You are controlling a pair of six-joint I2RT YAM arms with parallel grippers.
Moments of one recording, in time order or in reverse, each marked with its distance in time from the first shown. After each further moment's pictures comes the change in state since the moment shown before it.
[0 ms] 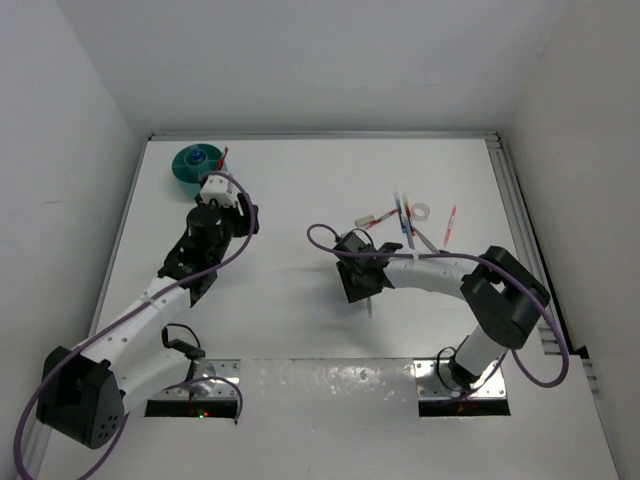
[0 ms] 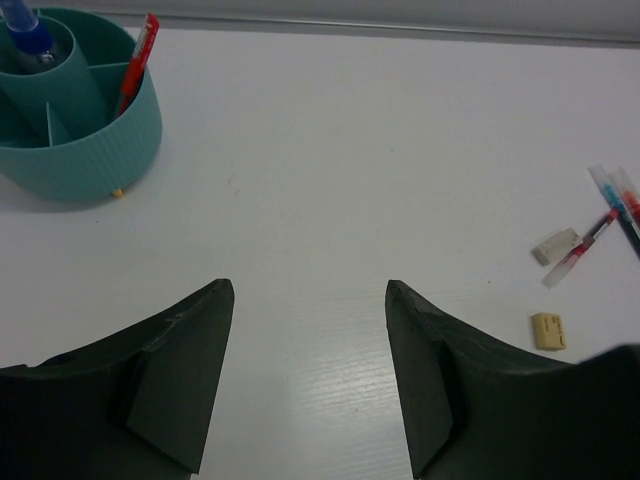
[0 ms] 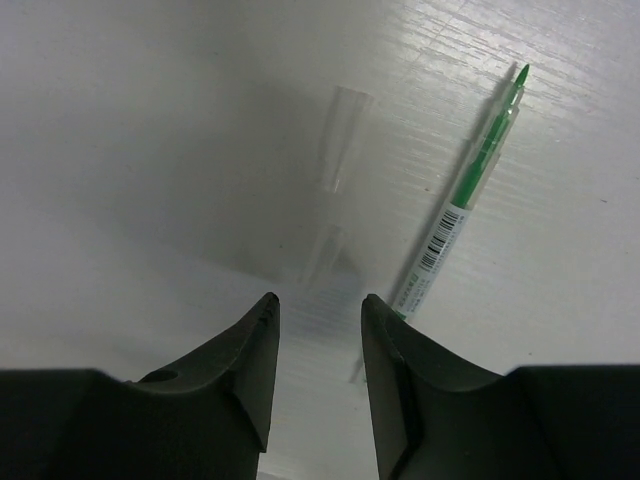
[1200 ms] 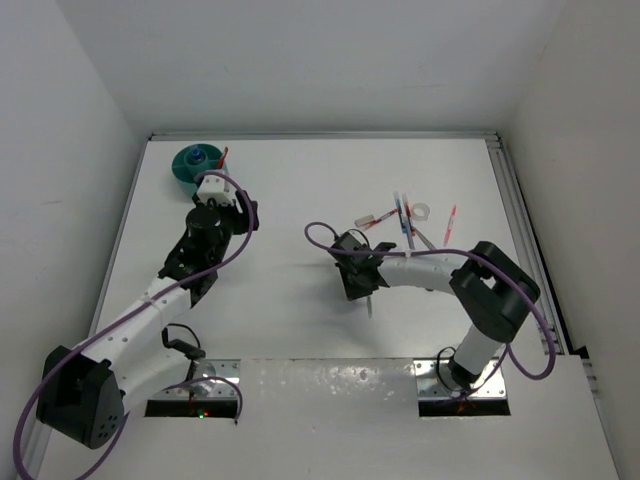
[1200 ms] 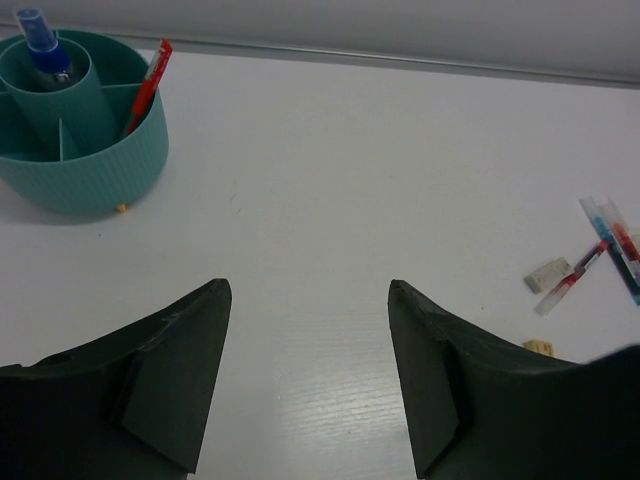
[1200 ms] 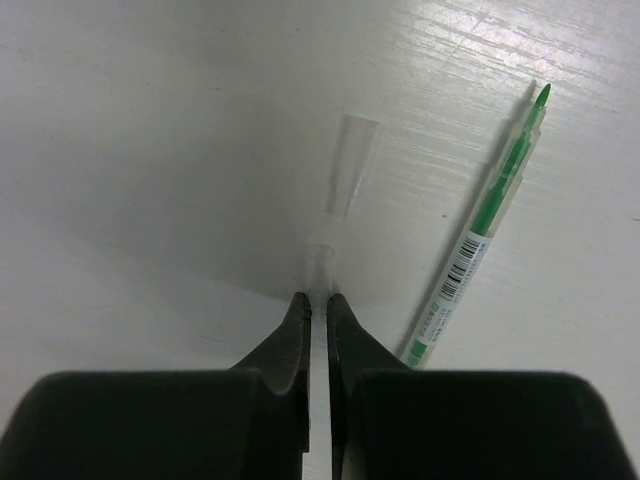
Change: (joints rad) left arm -0.005 0.000 -0.013 0.064 -0.040 -0.023; right arm -0.001 0.074 0.020 0.036 0.008 0.059
